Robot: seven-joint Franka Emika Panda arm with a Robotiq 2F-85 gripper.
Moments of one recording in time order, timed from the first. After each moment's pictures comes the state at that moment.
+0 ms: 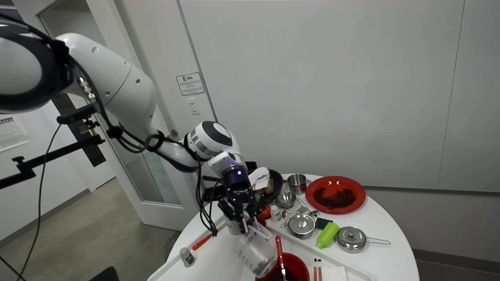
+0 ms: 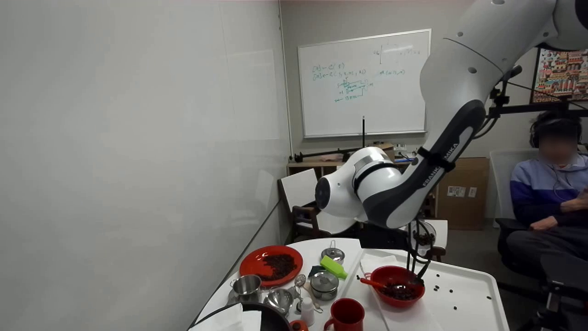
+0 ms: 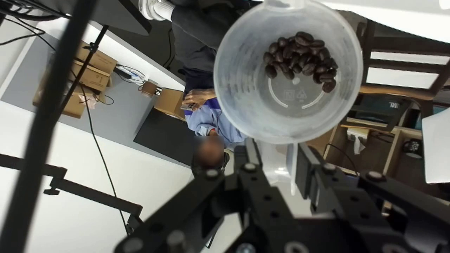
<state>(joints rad) 0.18 0.67 -0.06 -1.80 -0.81 1.59 2.18</state>
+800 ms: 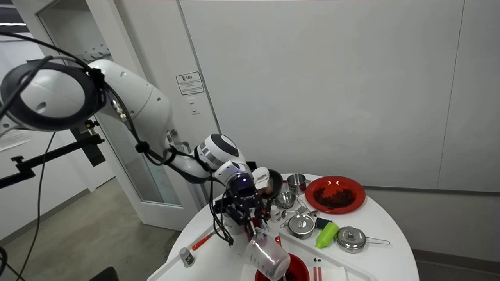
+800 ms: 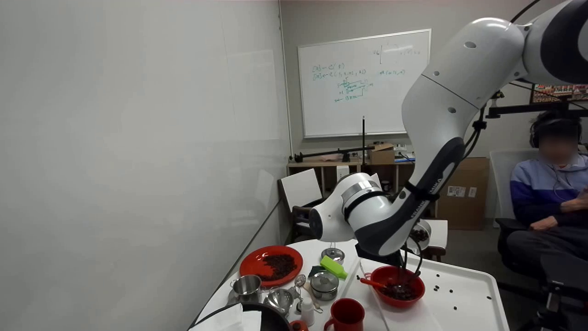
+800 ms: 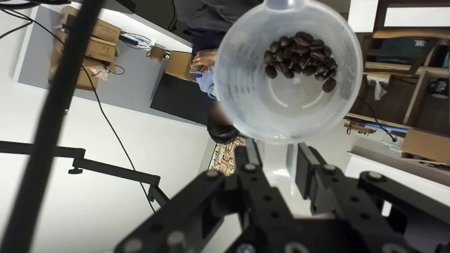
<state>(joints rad) 0.21 0.83 -0.07 -1.66 -0.89 1.47 2.31</state>
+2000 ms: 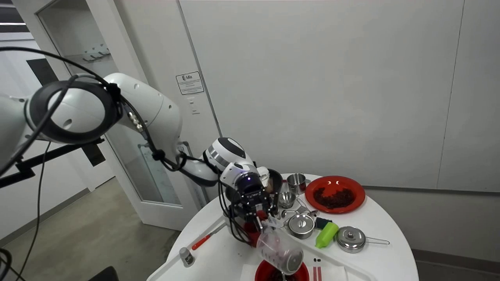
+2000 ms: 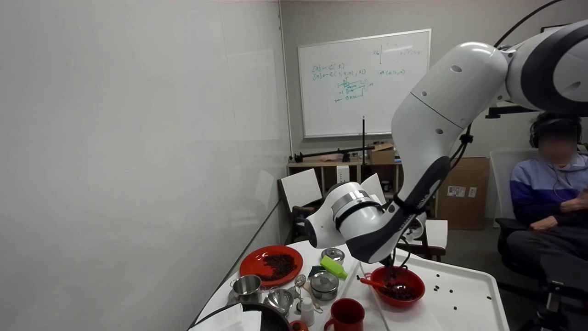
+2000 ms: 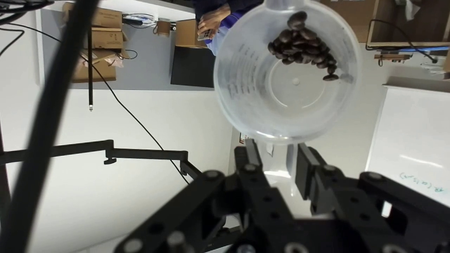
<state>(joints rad) 0.21 0.94 -0.09 -1.52 -0.96 1.32 2.50</state>
